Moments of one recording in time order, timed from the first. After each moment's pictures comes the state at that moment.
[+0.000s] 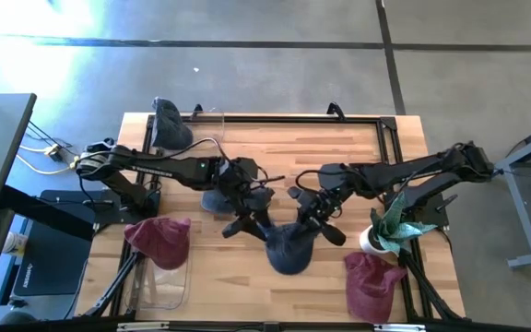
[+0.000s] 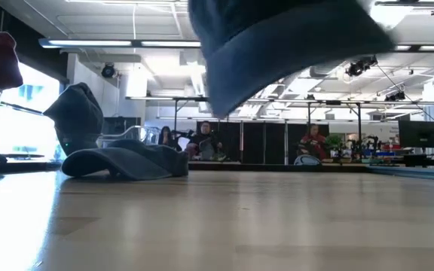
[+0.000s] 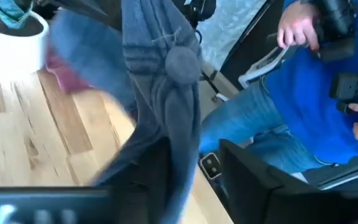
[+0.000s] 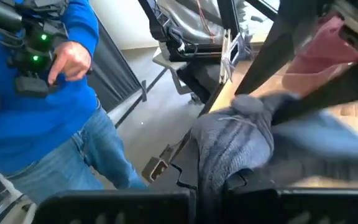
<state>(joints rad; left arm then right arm) -0.06 1.56 1.28 -0.19 0.69 -0.14 0.14 1.37 1.08 -0.07 -0.56 0.20</state>
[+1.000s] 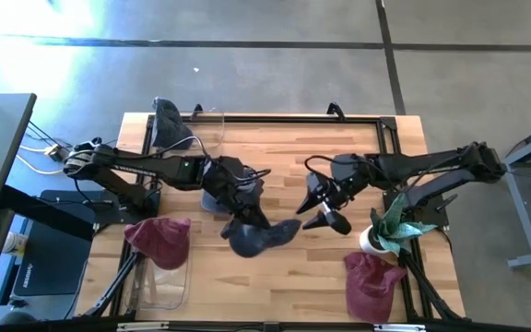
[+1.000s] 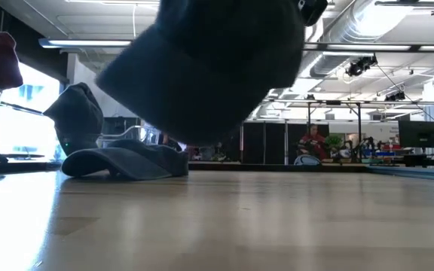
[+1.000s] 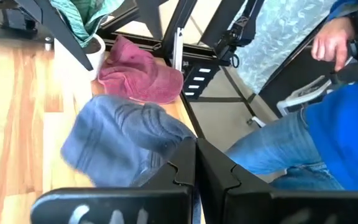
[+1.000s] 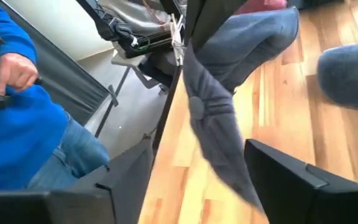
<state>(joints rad) -0.11 1.45 1.28 -0.24 0.43 -0.25 0.10 1.24 1.08 -0.32 -0.41 0.36</state>
